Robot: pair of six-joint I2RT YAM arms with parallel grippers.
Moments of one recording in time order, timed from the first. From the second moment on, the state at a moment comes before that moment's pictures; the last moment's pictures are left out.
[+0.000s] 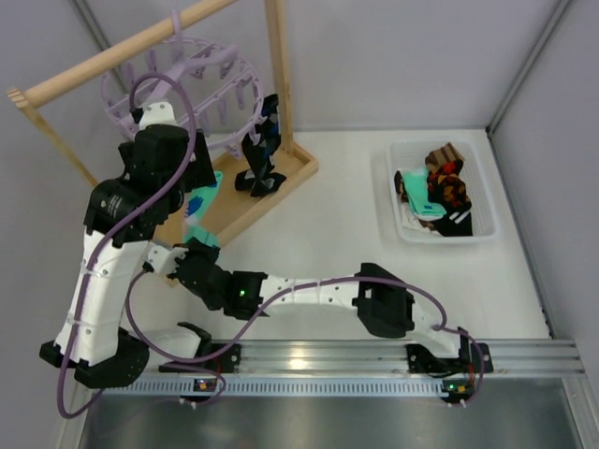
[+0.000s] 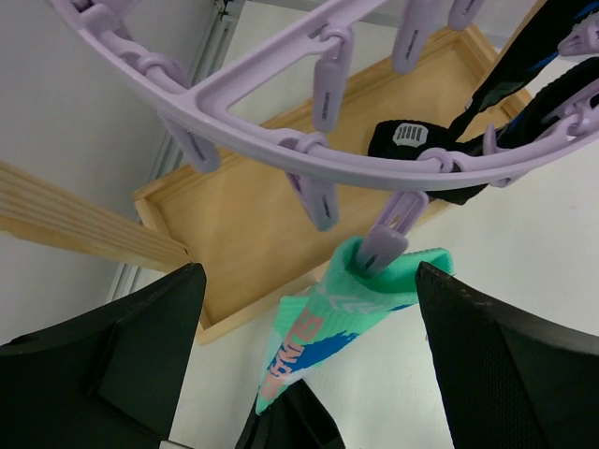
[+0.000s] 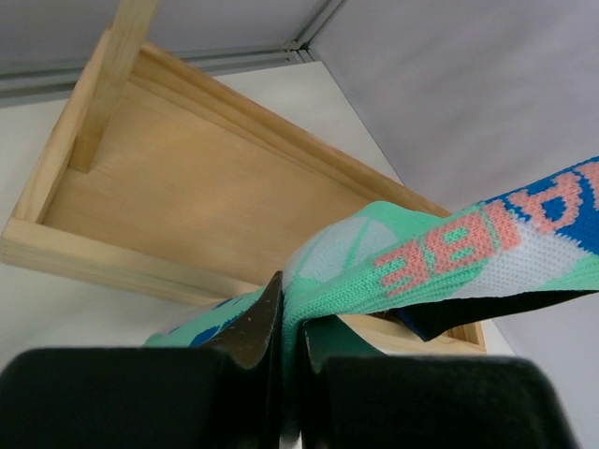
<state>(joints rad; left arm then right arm) -0.43 1.22 1.85 -1.18 -0.64 -0.35 1.45 2.26 1.96 0.14 0.75 -0.54</state>
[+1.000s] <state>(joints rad) -0.60 1.40 1.87 -1.23 -1.00 -0.34 1.45 2.36 2.07 0.11 0.71 -0.67</state>
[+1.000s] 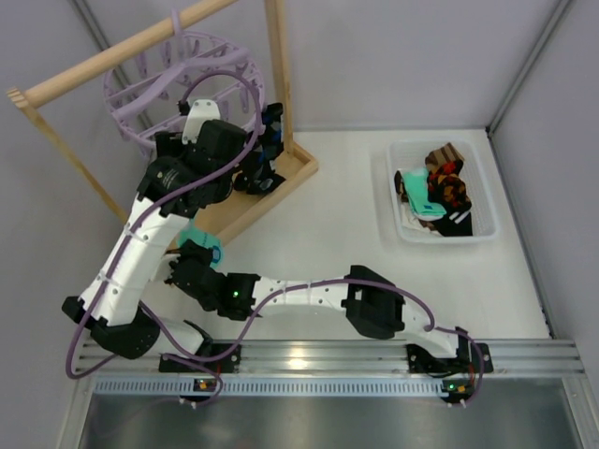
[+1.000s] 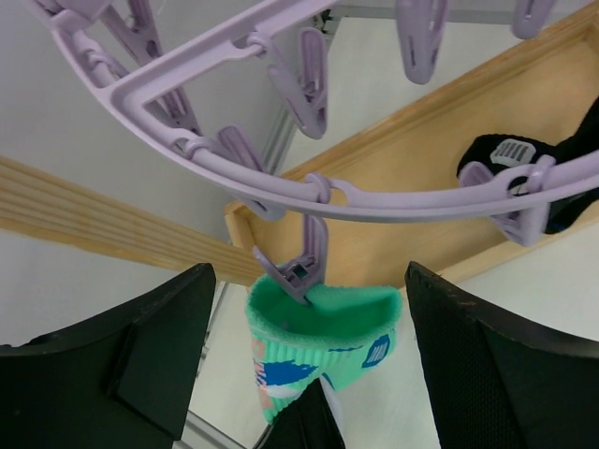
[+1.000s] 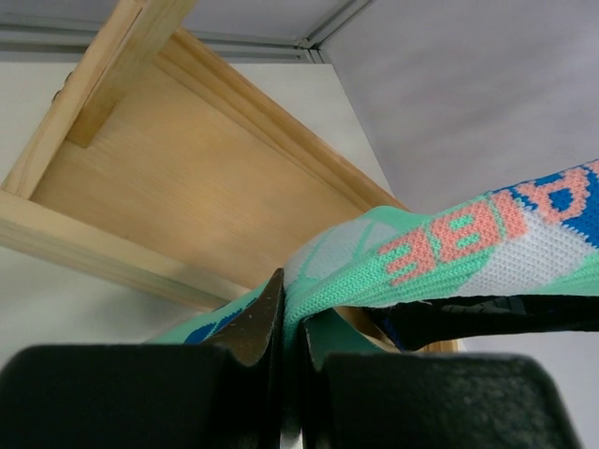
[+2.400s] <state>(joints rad) -0.58 1.45 1.79 -1.23 -1.24 -0.45 1.45 2.33 1.99 0.13 0.67 -0.68</state>
